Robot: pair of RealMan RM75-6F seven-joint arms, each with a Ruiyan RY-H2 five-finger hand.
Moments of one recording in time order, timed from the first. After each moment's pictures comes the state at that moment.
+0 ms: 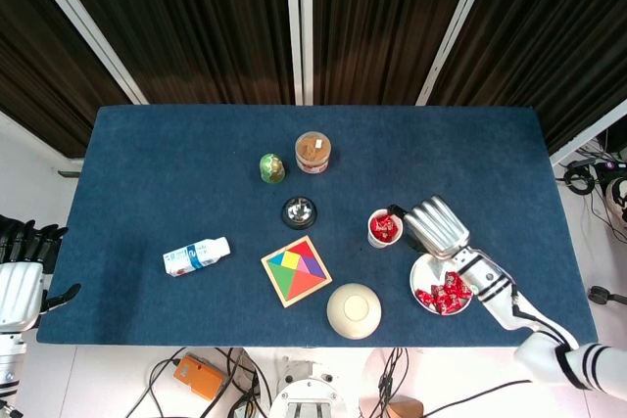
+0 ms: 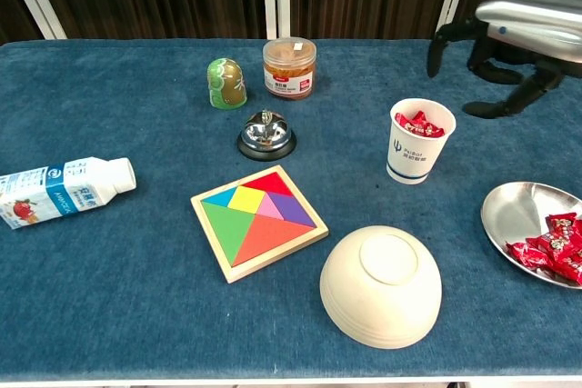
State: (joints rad) left arm -0.02 -1.20 -0.04 -1.50 1.51 1.57 0.11; right arm 0.62 -1.28 0.05 -1.54 -1.58 1.12 -0.19
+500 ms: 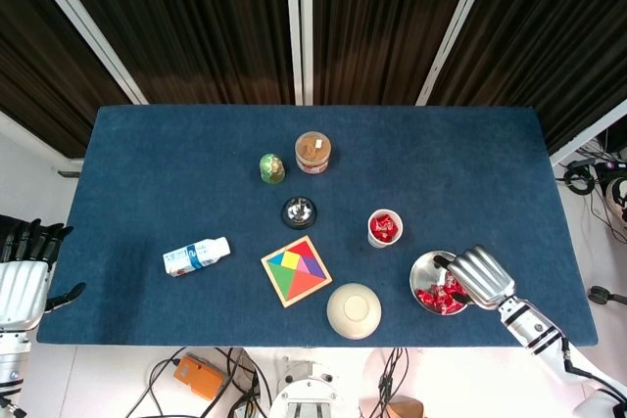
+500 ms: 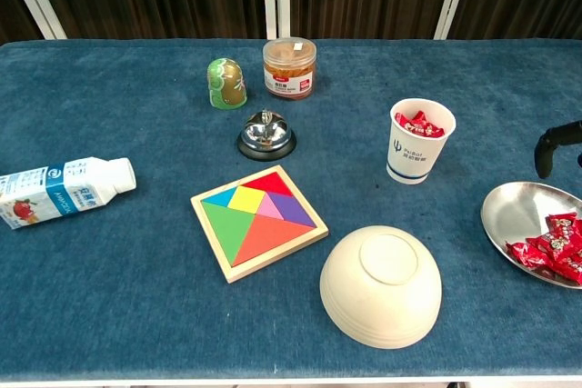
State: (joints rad) left arm -0.03 -1.21 -0.04 -1.51 1.52 1.57 0.12; right arm 0.45 -1.19 -0.14 -1.53 -1.70 1.17 -0.15
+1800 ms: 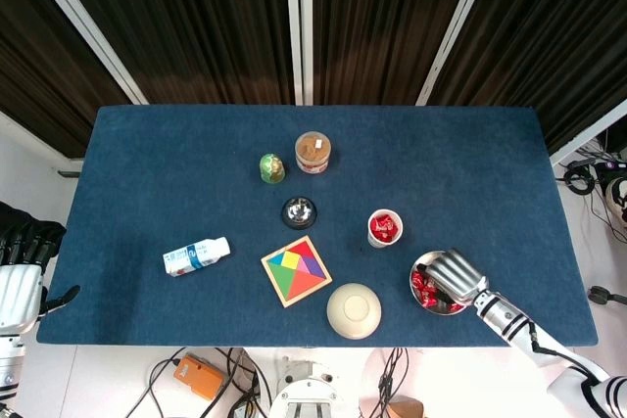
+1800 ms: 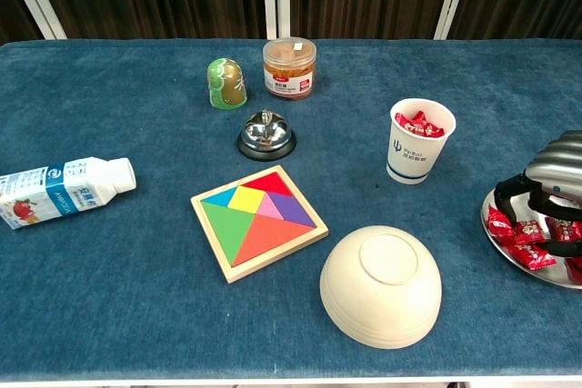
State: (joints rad) left arm -0.02 -1.20 -0.04 -1.51 1.51 1.58 0.12; right arm 0.52 -1.32 -0.13 -1.39 -1.69 1.01 -0.15
